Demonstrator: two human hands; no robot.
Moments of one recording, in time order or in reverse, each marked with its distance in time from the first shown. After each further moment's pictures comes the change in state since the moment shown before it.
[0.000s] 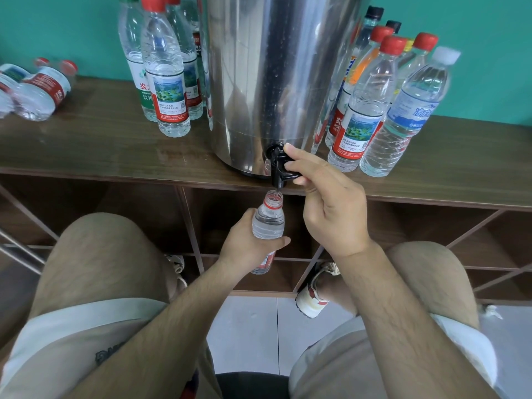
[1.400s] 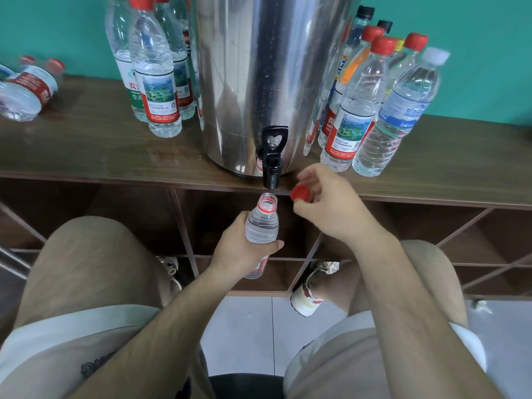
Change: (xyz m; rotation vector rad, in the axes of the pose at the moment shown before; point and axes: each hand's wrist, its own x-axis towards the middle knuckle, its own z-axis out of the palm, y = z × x) left_hand -0.012 0.010 -0.006 0.010 -0.021 -0.007; right_hand 0.003 0.035 -0.015 -0.041 -0.518 0.765
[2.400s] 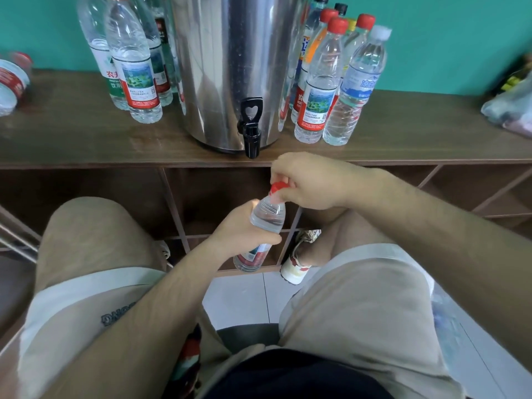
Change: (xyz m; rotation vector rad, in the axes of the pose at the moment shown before) left_hand -0.038 0.028 -0.010 0.127 -0.370 0.103; right_hand -0.037 -0.049 -0.036 -0.541 -0.435 -0.337
